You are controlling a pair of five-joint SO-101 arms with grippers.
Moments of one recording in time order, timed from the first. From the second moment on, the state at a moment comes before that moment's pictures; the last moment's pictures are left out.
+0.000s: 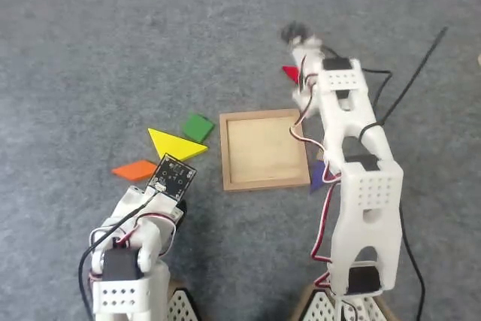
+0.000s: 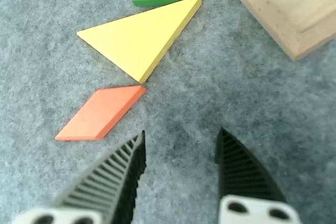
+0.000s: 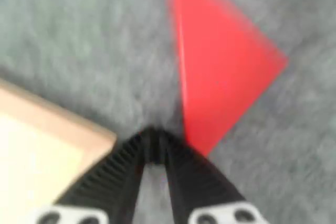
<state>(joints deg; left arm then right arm) -8.1 -102.8 96.7 73.1 -26.6 -8.9 43.5 -23.8 62.3 29.3</state>
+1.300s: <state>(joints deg) -8.1 -102.8 96.7 73.1 -26.6 -7.6 57.6 -36.8 33.8 16.9</state>
